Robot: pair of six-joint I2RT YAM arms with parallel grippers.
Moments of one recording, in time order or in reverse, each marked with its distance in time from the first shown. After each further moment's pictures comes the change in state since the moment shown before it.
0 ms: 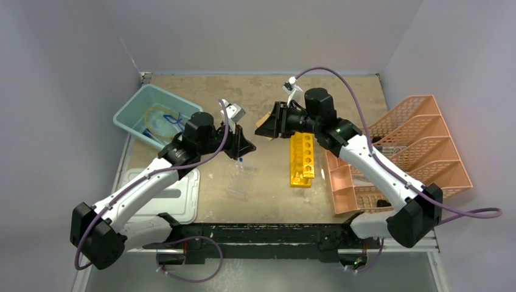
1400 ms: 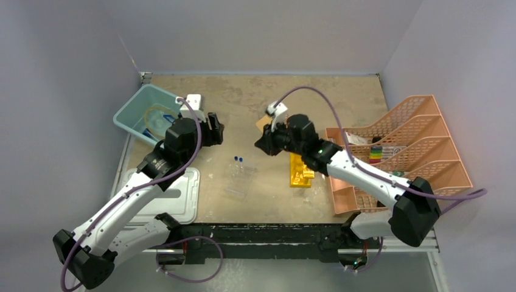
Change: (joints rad) left arm 0.001 -0.181 0.016 -0.155 -0.749 -0.089; right arm 0.138 0.000 -0.238 0.241 0.320 -0.385
